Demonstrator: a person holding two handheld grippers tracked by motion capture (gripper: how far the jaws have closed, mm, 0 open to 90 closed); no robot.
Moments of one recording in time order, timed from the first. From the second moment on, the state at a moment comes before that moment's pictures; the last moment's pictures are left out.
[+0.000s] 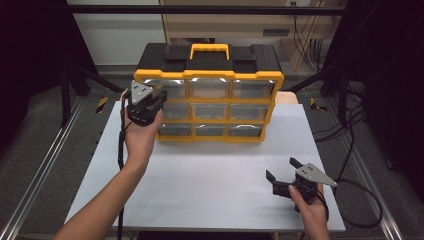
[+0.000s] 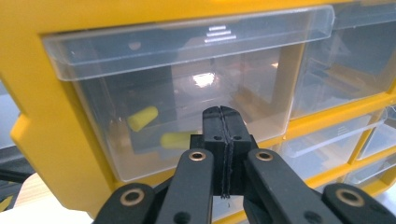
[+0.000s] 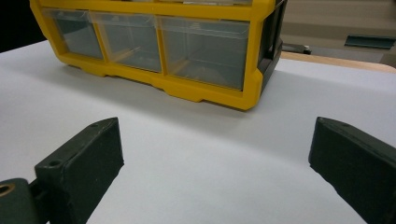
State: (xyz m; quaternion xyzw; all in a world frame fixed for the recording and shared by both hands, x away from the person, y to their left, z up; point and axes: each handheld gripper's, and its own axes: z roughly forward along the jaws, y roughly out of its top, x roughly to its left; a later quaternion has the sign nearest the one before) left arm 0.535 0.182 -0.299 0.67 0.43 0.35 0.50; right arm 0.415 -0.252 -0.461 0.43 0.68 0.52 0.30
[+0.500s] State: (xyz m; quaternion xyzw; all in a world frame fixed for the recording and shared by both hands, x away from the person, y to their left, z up) left arm 0.538 0.182 -0.298 0.67 0.42 0.36 0.49; right arm 0.415 -0.253 -0.462 0.43 0.68 0.52 0.30
